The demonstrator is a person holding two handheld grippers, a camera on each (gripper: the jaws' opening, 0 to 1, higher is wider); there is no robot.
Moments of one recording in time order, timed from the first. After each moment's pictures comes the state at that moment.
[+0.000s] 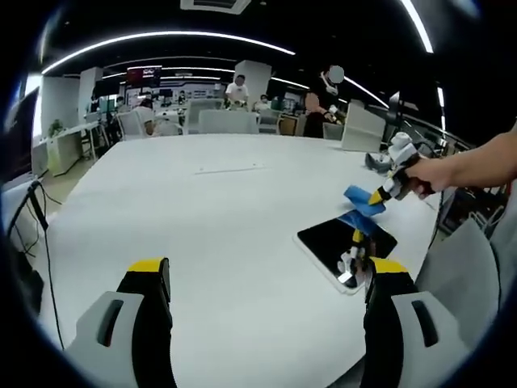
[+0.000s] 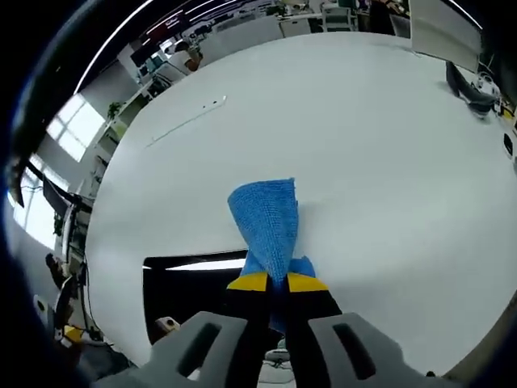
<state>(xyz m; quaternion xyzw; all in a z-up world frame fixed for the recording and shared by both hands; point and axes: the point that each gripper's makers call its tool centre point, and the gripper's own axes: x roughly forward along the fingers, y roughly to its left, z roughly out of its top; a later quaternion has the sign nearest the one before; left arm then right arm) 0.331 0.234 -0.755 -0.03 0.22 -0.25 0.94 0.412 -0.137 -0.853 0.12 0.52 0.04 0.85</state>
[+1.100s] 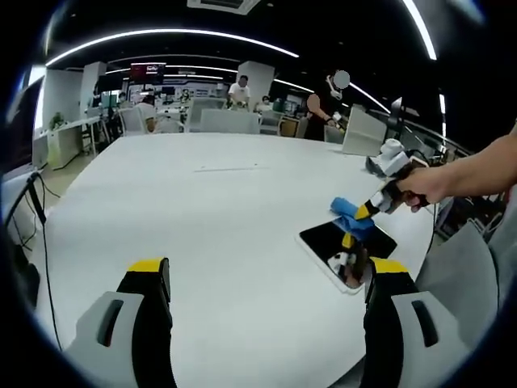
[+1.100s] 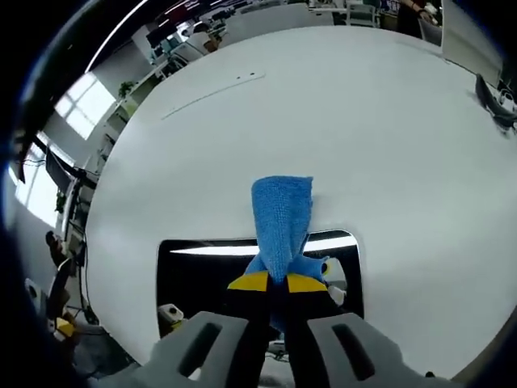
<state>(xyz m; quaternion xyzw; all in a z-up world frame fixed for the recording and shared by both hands) 0.333 0.240 -0.760 -0.03 0.23 -0.25 0.94 0.406 -0.061 -0.864 0.10 0.54 0.08 0.83</state>
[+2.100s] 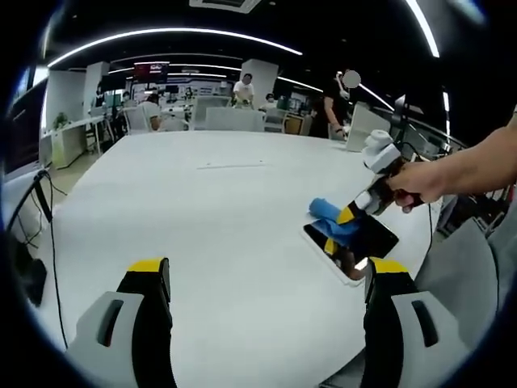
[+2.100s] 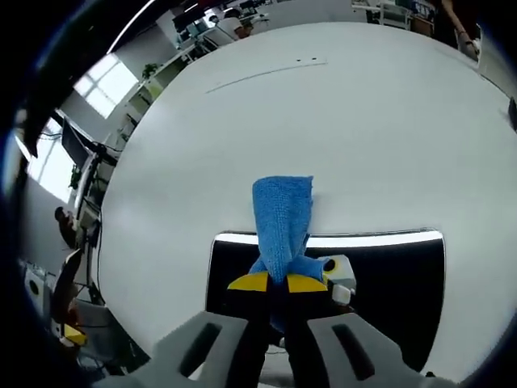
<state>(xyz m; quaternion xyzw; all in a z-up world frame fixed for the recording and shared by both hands) 0.320 0.252 -0.760 -0.03 0.23 -0.24 0.94 0.409 0.024 -0.867 0.09 0.55 0.15 0.82</state>
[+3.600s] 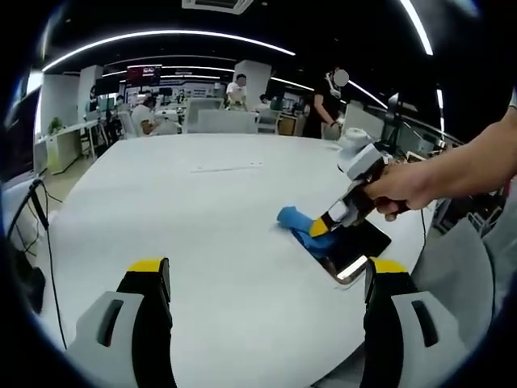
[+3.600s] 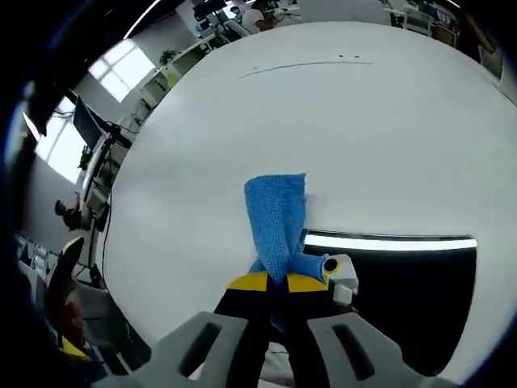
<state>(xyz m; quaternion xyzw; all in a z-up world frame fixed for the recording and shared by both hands) 0.317 0.235 -0.752 -0.02 0.23 -0.25 0.94 0.395 0.069 -0.865 0.05 0.55 0.19 0.82</state>
